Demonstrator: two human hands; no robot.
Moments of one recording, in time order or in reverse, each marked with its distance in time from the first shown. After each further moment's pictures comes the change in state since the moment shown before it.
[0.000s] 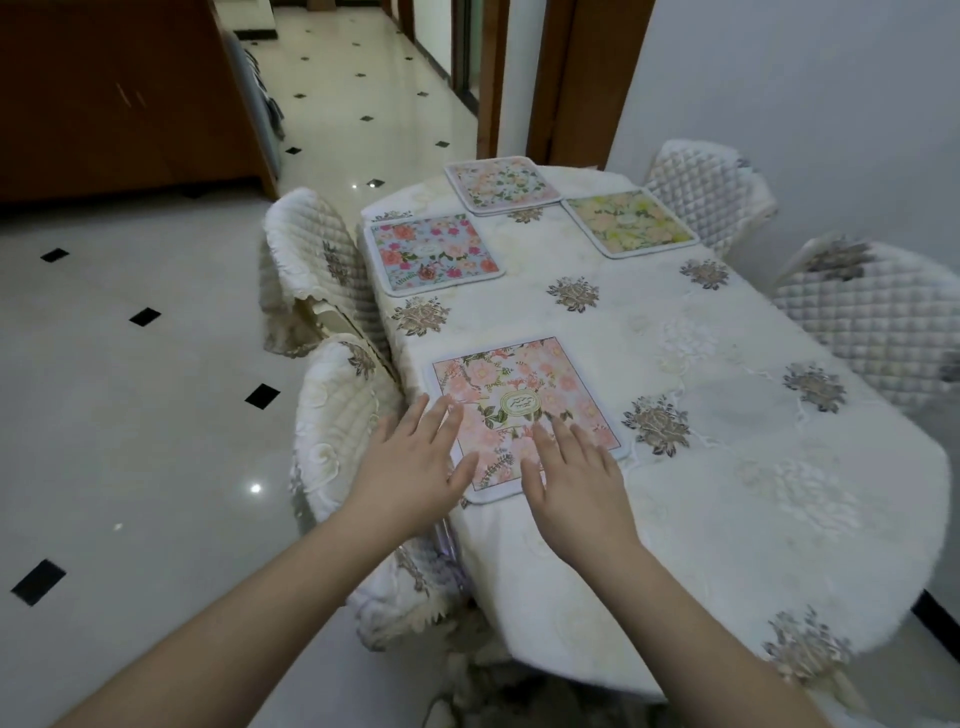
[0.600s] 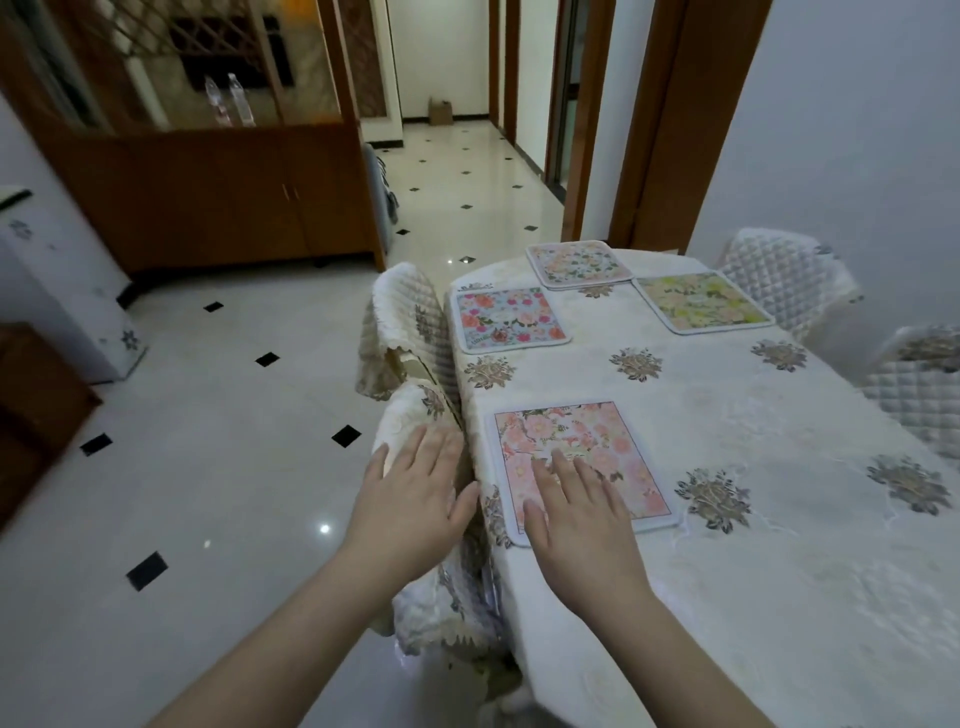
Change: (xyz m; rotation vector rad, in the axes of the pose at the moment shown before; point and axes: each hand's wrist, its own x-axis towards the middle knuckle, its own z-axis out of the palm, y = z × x) left_hand -0.080 0.007 -0.056 0.005 0.143 -0.232; right_hand -0.034 -0.028 -0.043 0.056 0.027 -0.231
